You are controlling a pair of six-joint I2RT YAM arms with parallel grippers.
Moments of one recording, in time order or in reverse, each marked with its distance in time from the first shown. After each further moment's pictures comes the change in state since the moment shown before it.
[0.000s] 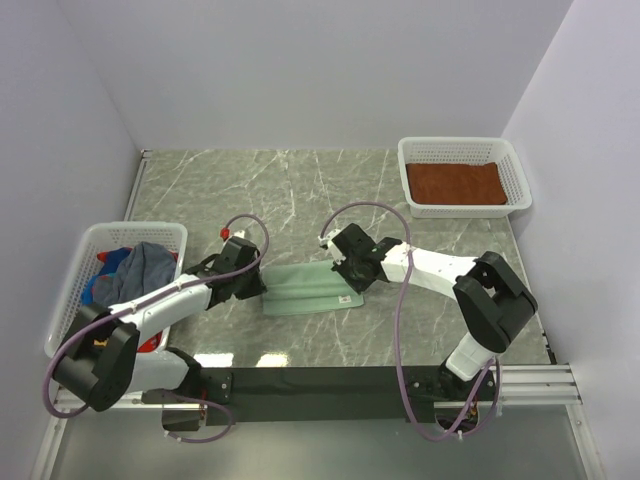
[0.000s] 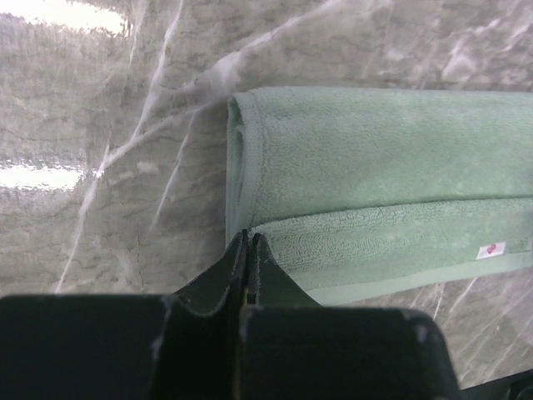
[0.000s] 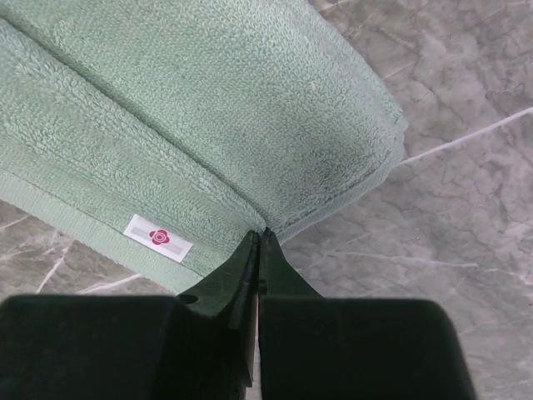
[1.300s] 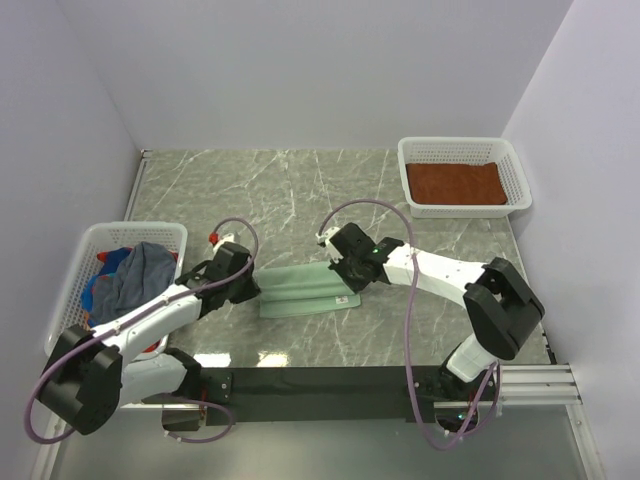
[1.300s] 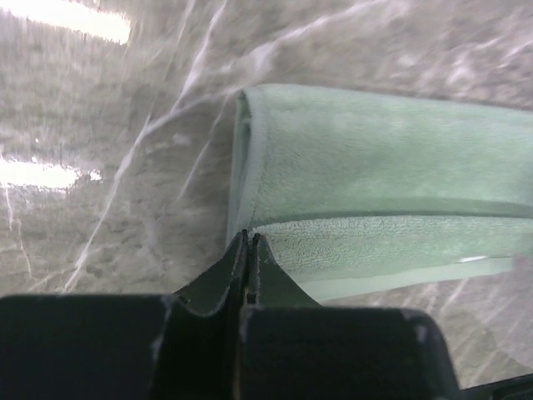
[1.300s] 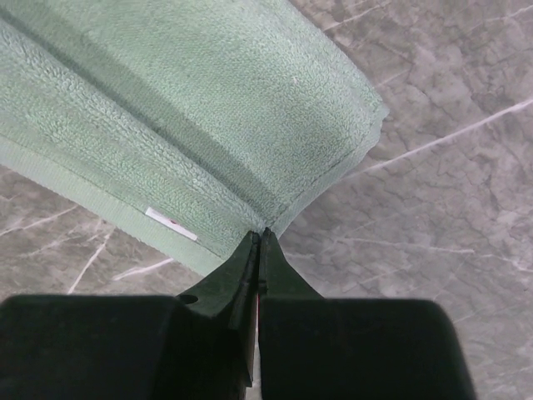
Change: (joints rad) left arm -0.002 -0.130 -0.029 -0.069 -0.055 -0.071; right arm 0.037 -0.056 0.020 -0.035 0.014 0.044
